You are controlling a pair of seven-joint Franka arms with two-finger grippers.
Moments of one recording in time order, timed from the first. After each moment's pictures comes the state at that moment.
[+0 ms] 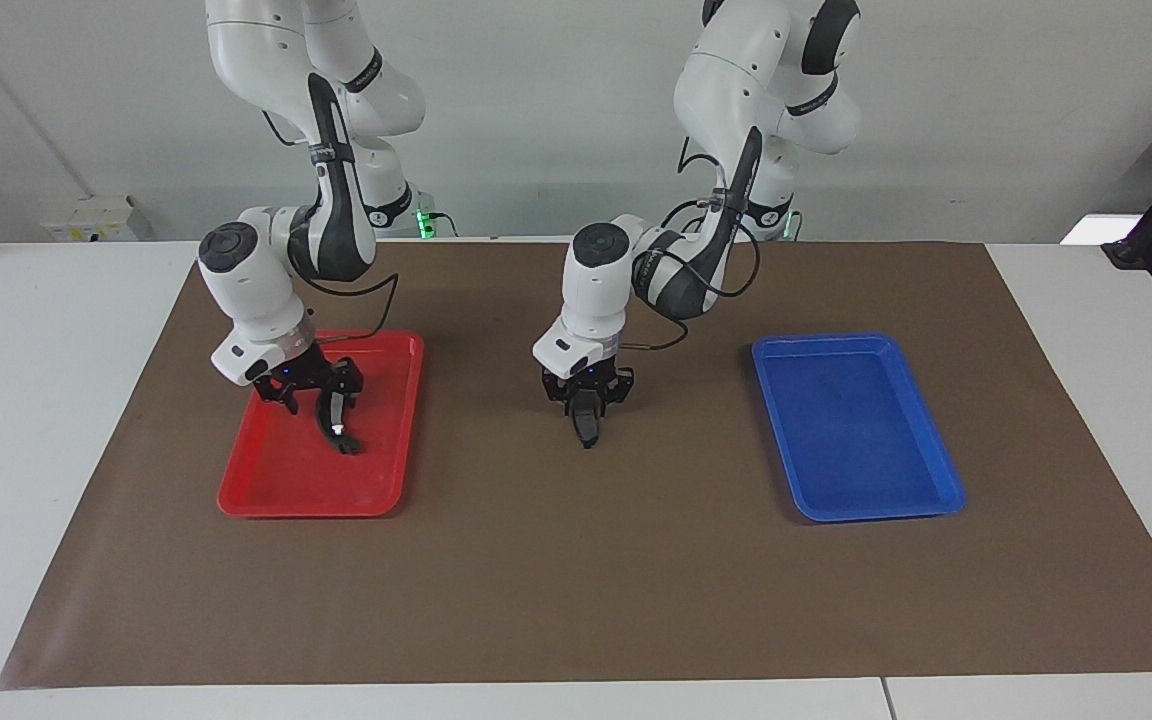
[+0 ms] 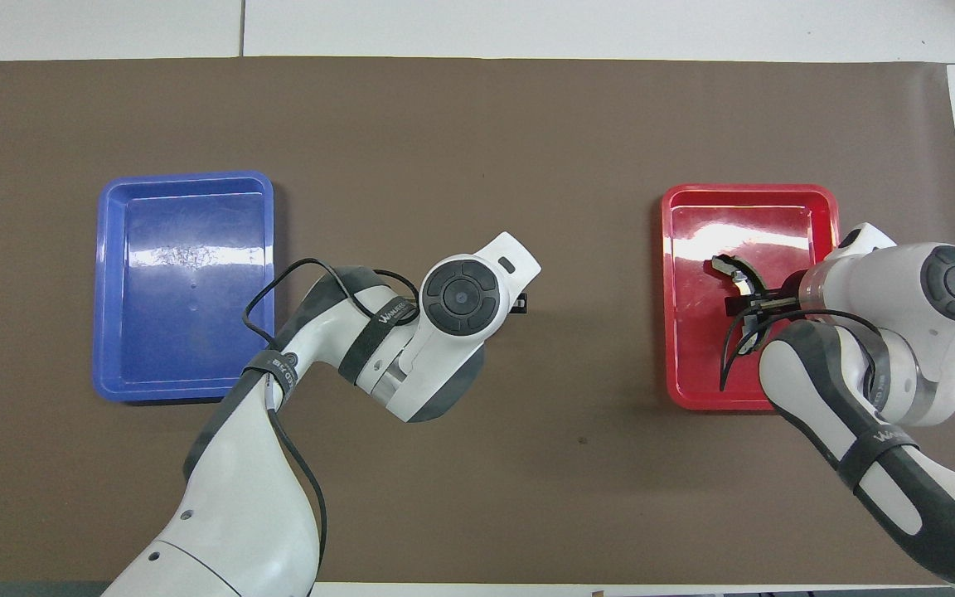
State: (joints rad) left arm -0.79 0.45 0.04 -1.82 0.02 2.37 -0.65; right arm 0.03 0.11 -0.06 -2.33 0.07 2.50 -0.17
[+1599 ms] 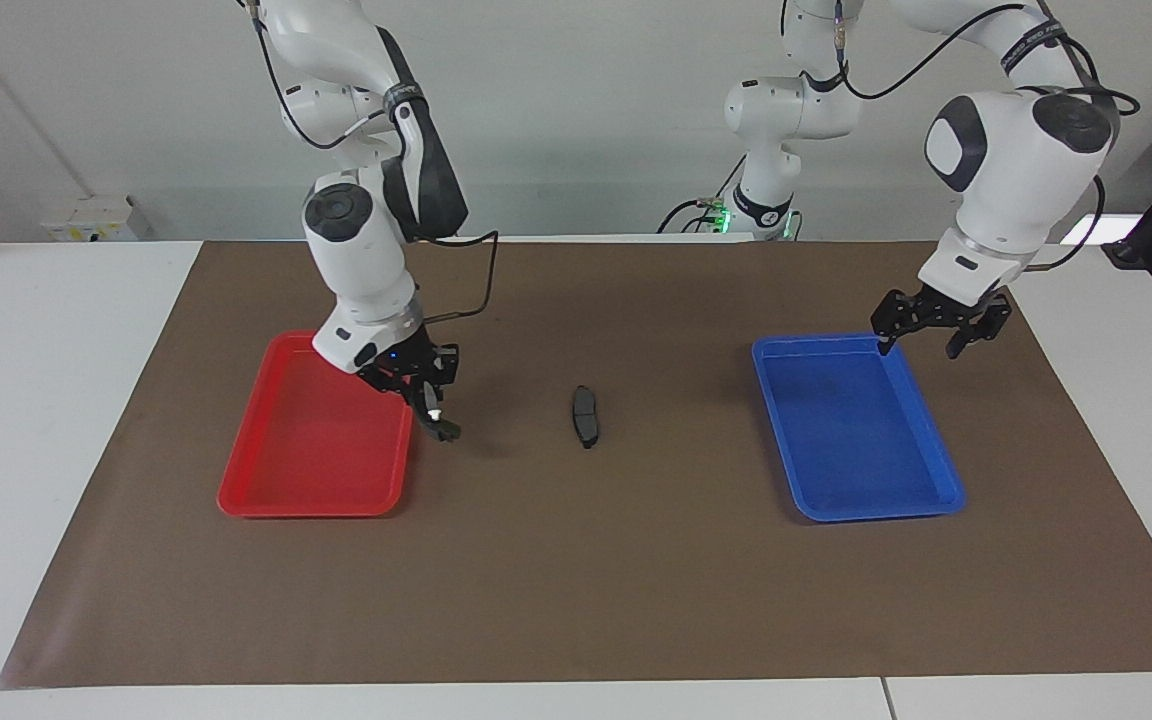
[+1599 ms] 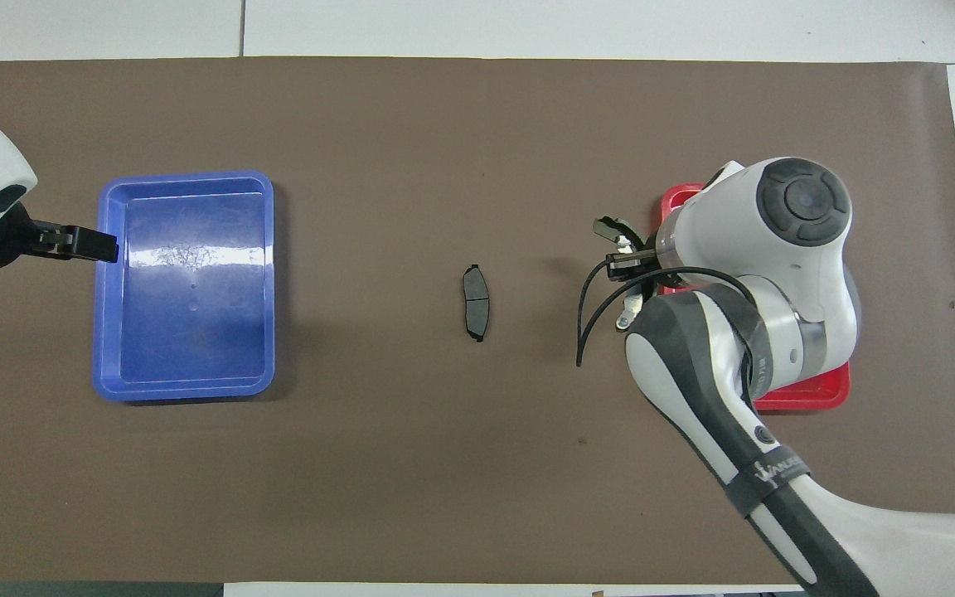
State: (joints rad) left arm -0.10 -0.02 0.07 -1.86 0.02 1.91 0.15; right arm 0.37 0.15 -0.05 -1.97 0.08 2.17 0.21
